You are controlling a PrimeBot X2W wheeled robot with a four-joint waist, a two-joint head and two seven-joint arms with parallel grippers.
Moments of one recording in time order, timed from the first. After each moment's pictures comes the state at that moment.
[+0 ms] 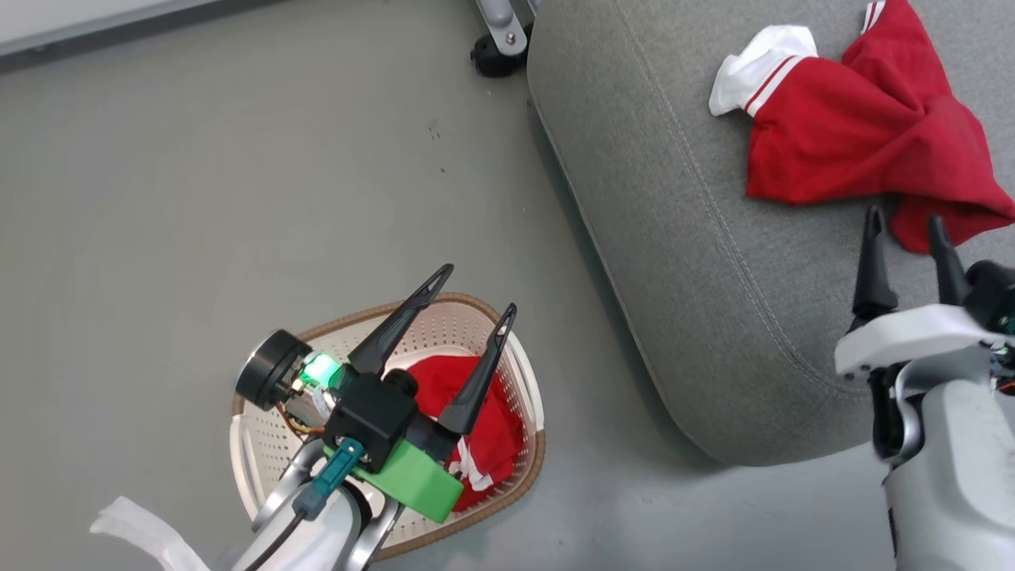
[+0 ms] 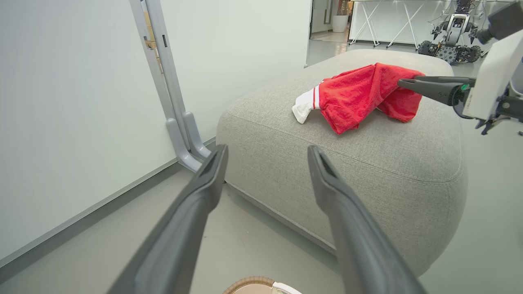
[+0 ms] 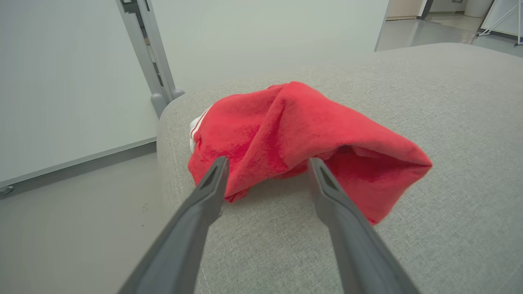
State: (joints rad) left arm -0.31 0.27 -0.61 -0.01 -0.18 -0.04 -0.17; right arm -0.41 -0.09 -0.23 0.48 0.14 0.13 -0.26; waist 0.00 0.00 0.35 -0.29
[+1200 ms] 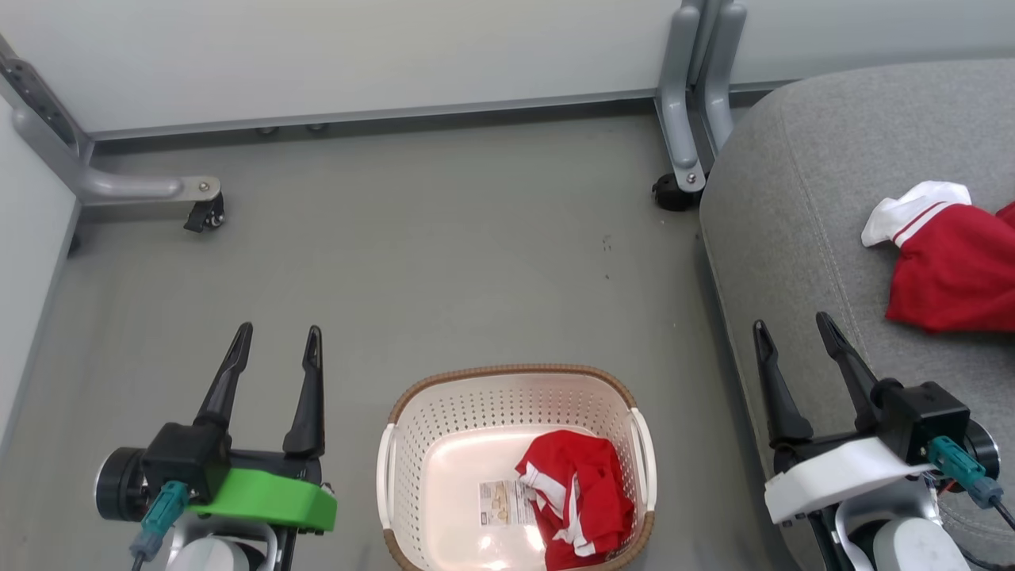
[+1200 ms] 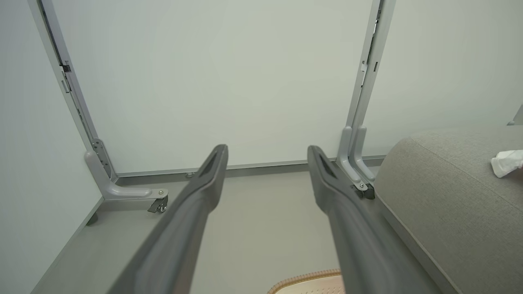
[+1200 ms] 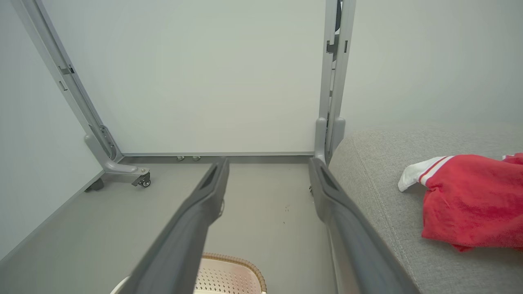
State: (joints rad) left arm -0.09 0.20 -0.23 0.10 -0.31 0.00 -0.26; right arm 0.01 -0.05 0.02 -0.05 0.11 0.13 -0.10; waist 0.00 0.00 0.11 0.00
